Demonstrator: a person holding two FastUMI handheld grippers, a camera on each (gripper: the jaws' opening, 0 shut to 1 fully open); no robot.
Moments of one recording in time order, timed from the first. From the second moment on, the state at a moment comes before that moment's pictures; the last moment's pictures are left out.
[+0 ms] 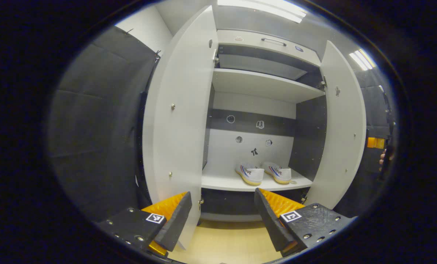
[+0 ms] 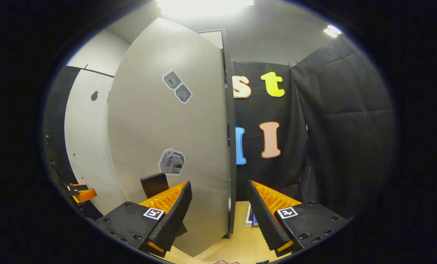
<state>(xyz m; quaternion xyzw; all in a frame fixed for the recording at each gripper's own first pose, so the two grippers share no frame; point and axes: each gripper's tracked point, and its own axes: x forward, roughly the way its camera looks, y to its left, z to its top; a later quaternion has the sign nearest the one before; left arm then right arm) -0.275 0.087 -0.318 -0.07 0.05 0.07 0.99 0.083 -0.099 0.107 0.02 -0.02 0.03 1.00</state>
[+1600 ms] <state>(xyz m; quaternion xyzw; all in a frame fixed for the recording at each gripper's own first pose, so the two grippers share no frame) -0.288 0.304 -0.237 -0.01 0.03 0.07 1.00 0.035 -0.048 -0.012 0.04 0.03 -0.06 1.00</state>
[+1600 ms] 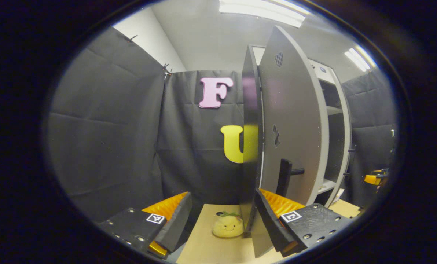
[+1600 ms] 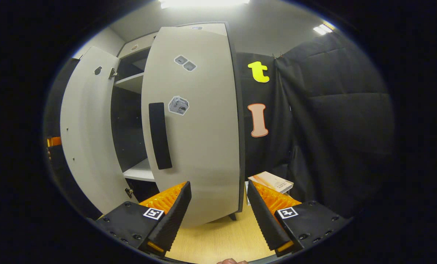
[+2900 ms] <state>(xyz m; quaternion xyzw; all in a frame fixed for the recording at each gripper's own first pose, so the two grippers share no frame) -0.215 0.136 -0.215 -0.02 0.03 0.01 1.00 0.050 -0.094 -0.047 0.04 0.06 -0.07 1.00</state>
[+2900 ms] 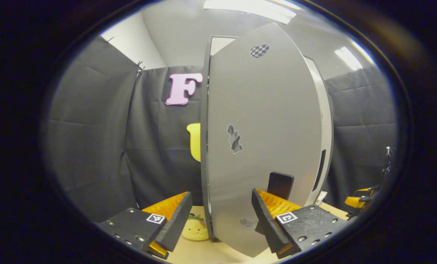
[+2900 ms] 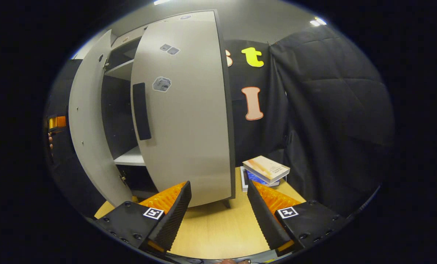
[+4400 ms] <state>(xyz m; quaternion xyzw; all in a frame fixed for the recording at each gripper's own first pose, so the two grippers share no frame) -0.290 0.103 -0.247 -0.09 0.00 0.09 0.99 0.084 -0.077 0.011 0.02 0.00 -0.02 1.00</state>
